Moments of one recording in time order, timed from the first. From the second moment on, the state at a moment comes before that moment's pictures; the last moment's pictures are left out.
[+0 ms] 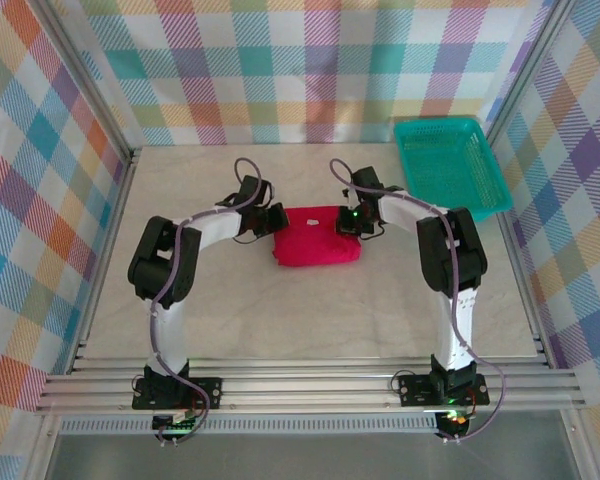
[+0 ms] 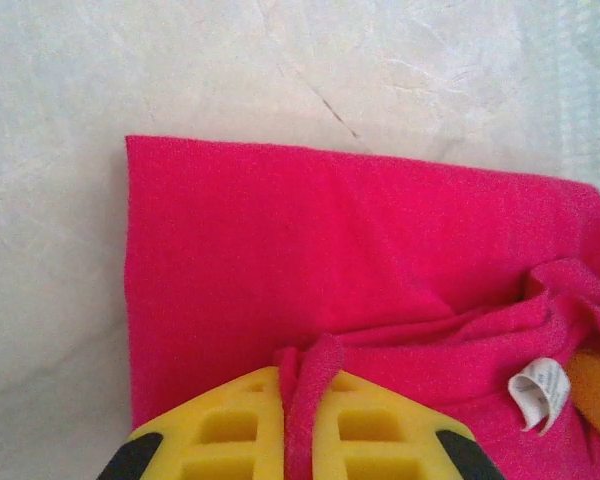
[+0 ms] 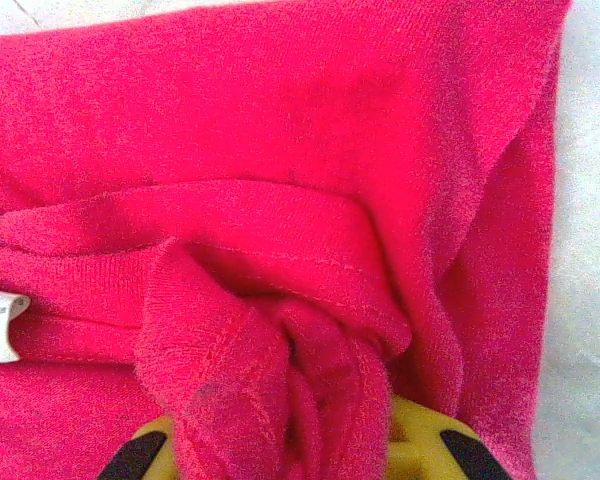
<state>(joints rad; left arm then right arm) -0.38 2.03 1.33 -0.19 0.26 -0.63 0.36 2.09 1.47 -0.53 -0.30 0.35</state>
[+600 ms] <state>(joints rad) -0.48 1.79 1.60 -0.58 0.16 -0.52 0.32 1.85 1.57 -0.79 -0.23 0.39</state>
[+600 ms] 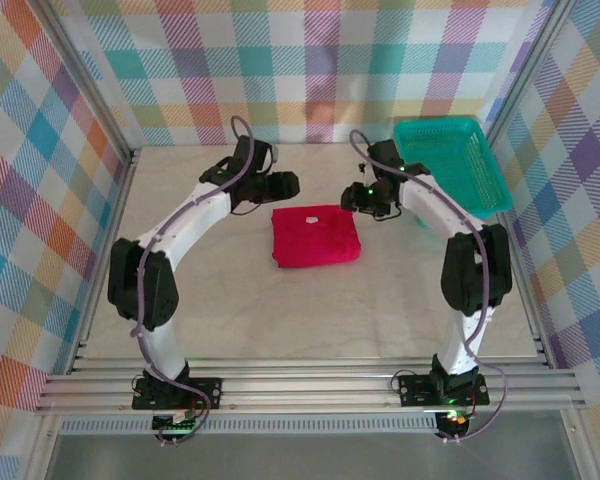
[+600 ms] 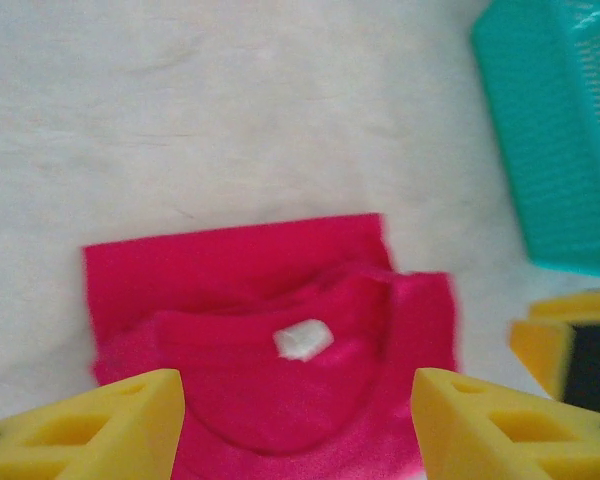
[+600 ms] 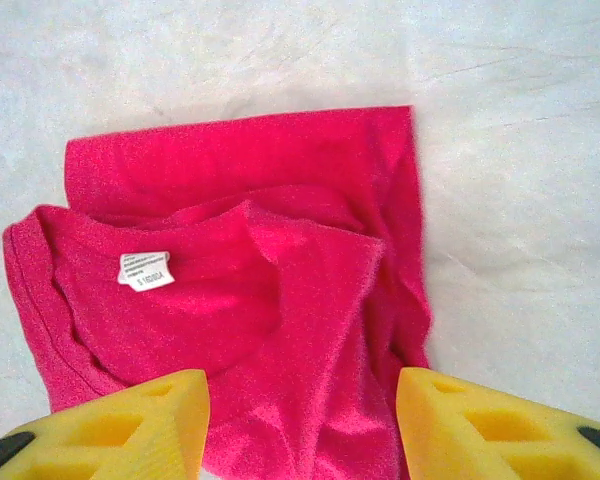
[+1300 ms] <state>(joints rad) -0.46 2.31 1.75 -0.26 0.36 -0.77 0.23 1.72 1.37 -0.79 -0.23 0.45</state>
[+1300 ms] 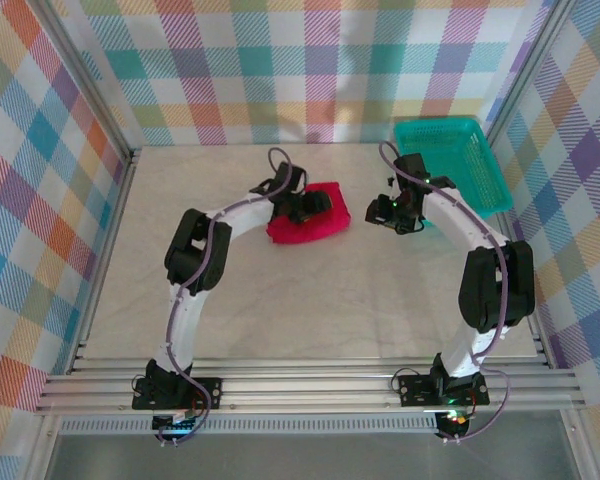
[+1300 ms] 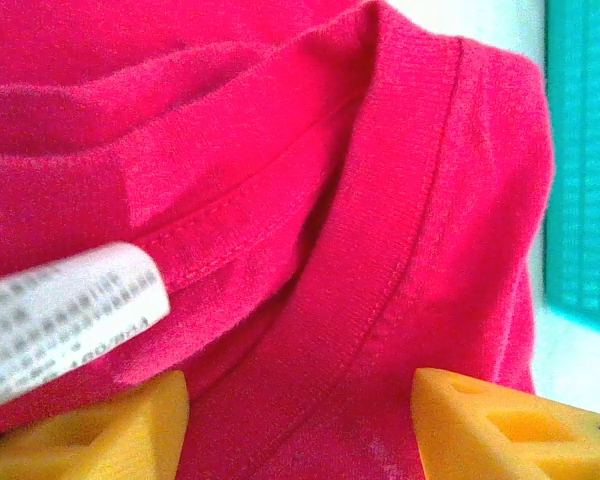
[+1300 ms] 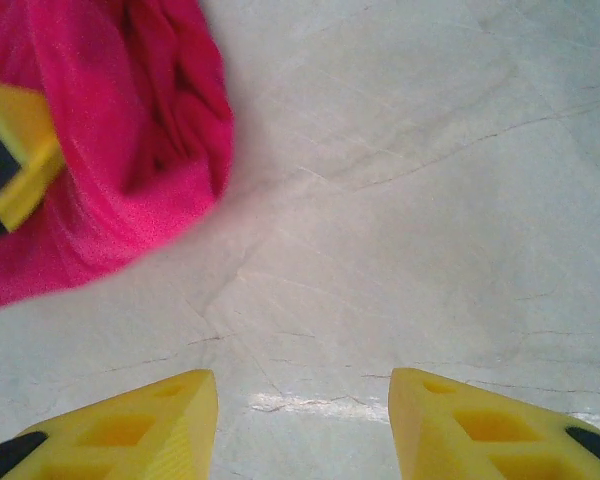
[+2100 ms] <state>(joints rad) -0.03 2.44 2.22 -0.90 0.46 -0.35 0.23 1.71 1.44 -0.73 -0.22 0.37</state>
